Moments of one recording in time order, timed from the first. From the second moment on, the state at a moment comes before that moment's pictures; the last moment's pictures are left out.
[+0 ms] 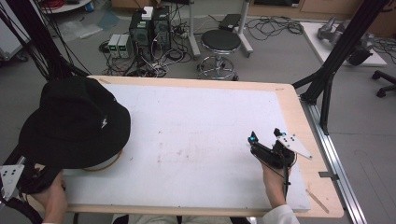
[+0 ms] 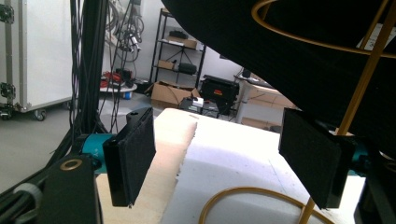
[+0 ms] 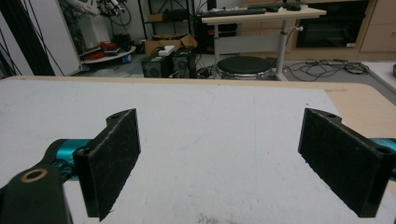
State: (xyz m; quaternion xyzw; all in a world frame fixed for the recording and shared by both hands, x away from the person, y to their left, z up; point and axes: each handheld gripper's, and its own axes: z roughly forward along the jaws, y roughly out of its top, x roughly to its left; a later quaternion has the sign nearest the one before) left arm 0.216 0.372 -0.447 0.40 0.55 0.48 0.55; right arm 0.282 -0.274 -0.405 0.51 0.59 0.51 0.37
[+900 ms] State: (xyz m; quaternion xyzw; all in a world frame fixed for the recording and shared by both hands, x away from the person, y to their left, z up) left arm 0.214 0.372 -0.447 0.40 0.55 0.48 0.55; right arm 0.275 -0.269 -0.423 0.51 0.60 0.48 0.38
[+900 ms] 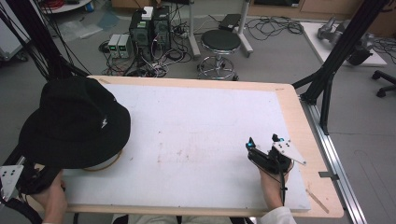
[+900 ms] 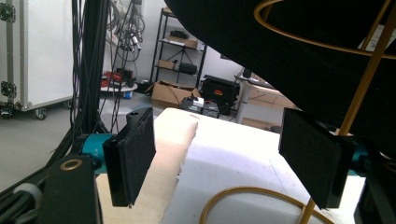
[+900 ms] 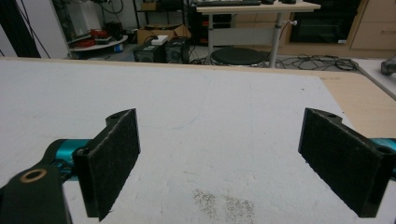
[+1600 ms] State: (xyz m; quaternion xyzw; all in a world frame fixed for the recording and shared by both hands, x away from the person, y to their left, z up) left arm 0.214 0.372 -0.448 0.40 0.55 0.48 0.55; right arm 0.276 -0.265 -0.426 0.52 0.61 0.47 0.37
